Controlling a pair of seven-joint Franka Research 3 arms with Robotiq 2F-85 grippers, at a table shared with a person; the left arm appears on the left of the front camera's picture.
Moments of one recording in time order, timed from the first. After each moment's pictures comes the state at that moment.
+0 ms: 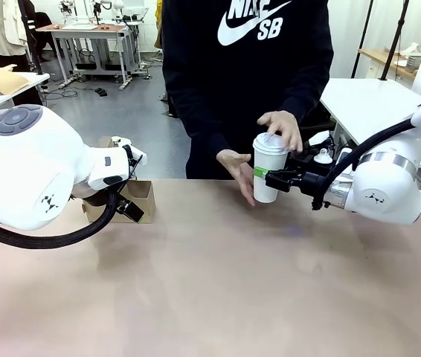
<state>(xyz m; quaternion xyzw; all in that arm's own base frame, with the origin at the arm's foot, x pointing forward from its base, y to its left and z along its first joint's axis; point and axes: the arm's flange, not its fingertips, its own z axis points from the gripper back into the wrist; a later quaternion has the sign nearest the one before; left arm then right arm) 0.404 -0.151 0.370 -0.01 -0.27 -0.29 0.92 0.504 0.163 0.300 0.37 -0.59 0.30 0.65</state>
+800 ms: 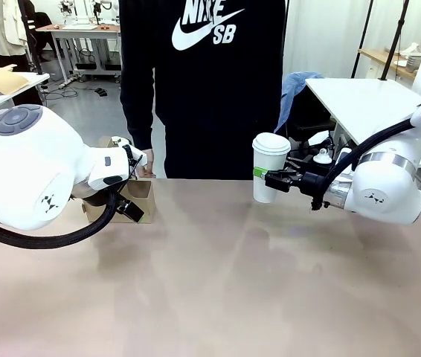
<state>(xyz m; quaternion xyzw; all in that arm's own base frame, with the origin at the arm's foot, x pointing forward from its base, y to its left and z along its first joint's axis) 0.404 -0.151 0.370 -0.01 -0.27 -0.29 0.92 0.503 0.164 0.300 0.37 -0.59 0.30 0.65</state>
